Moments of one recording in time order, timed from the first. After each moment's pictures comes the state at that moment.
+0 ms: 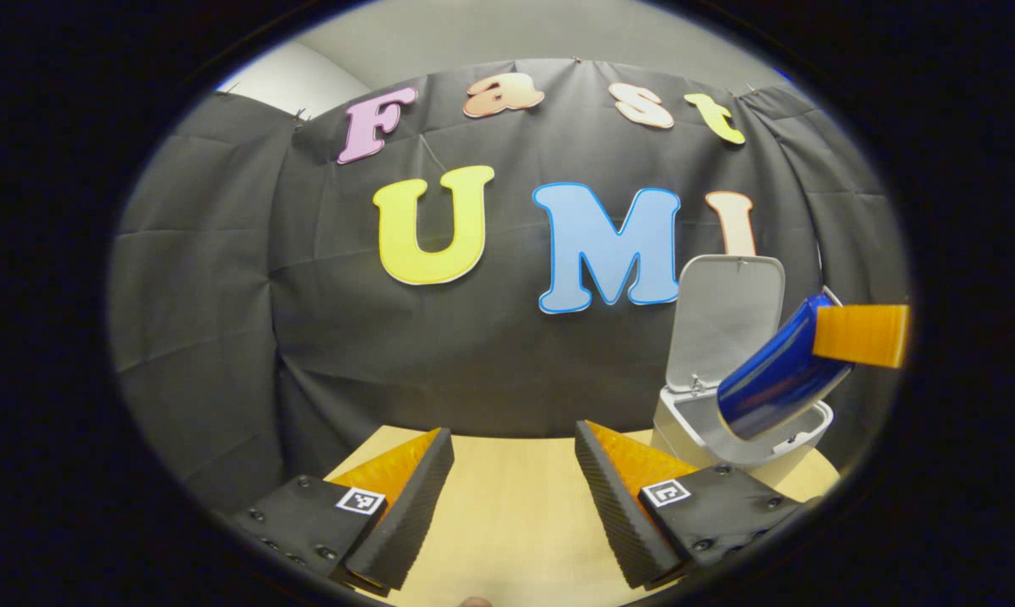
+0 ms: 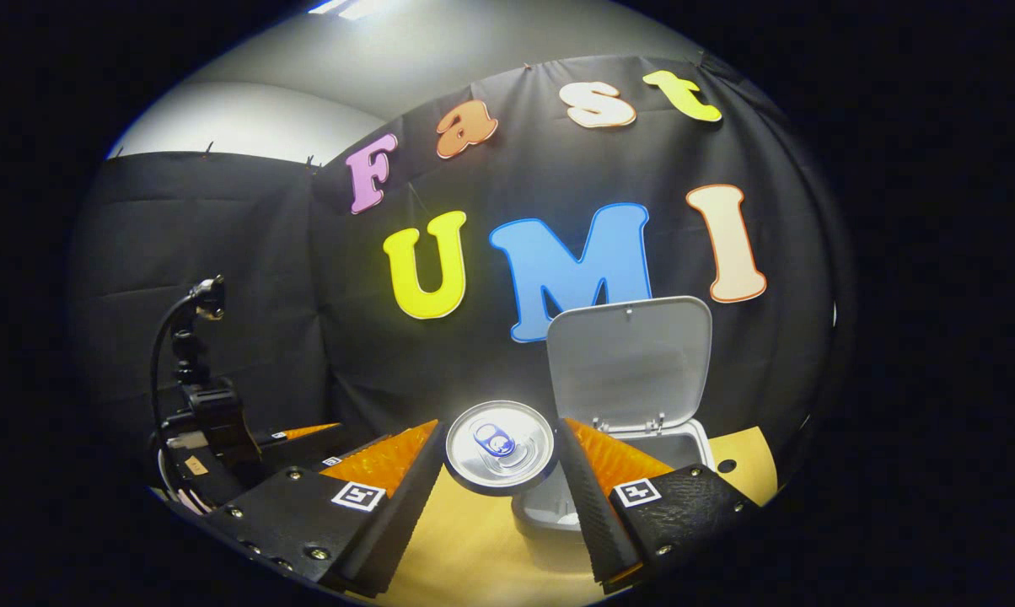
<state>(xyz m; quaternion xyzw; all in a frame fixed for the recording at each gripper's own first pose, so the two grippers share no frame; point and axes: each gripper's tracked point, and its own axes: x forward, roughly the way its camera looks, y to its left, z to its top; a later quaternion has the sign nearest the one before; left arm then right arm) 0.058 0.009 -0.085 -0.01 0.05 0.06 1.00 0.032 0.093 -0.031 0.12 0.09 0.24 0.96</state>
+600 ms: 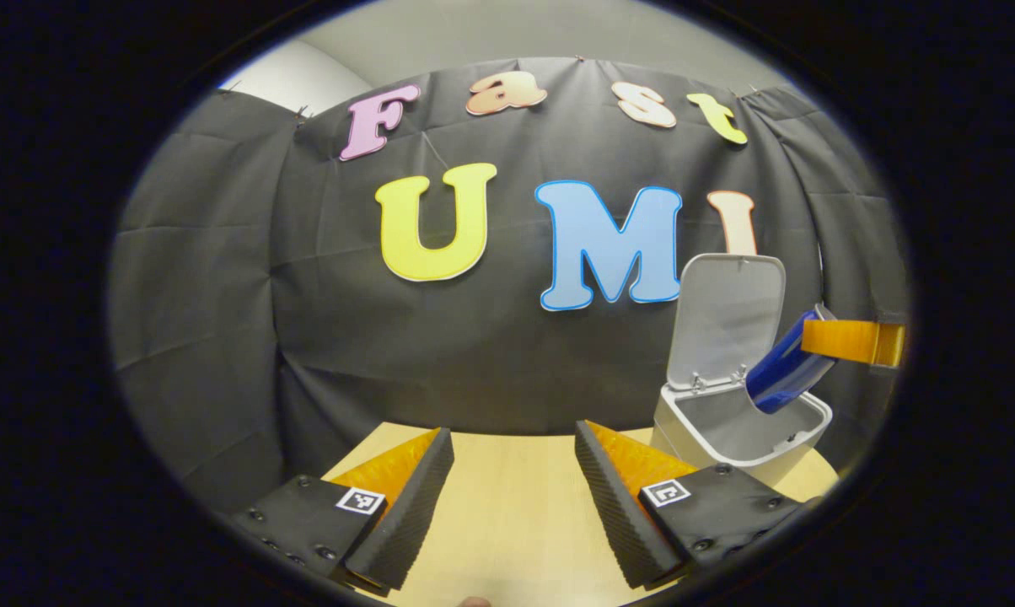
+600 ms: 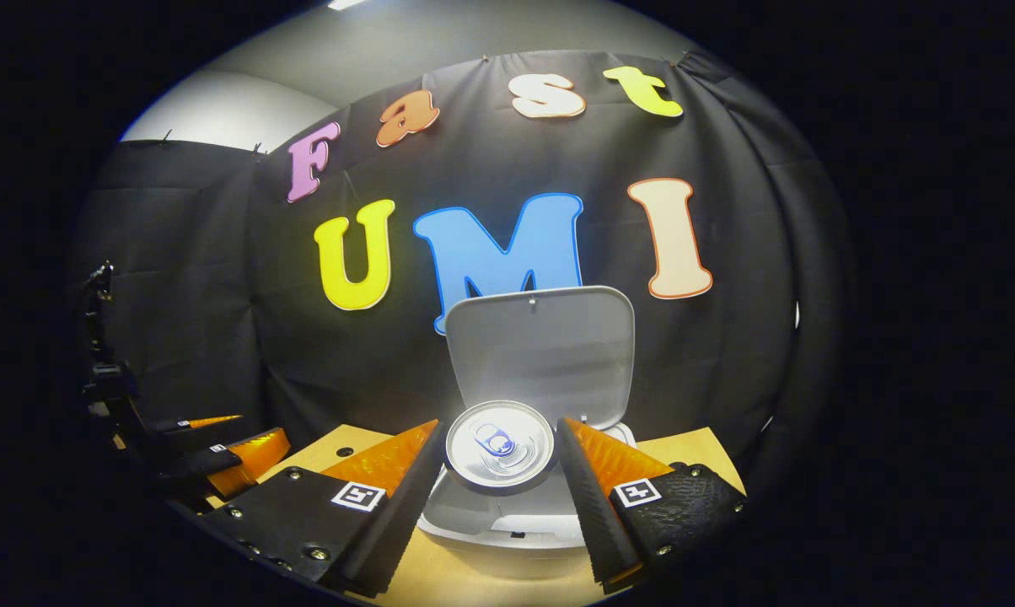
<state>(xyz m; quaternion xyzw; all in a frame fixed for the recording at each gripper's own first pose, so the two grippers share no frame) 0.057 0.012 -0.089 -0.01 0.06 0.06 1.00 0.071 0.035 -0.077 0.10 0.13 0.15 0.97</state>
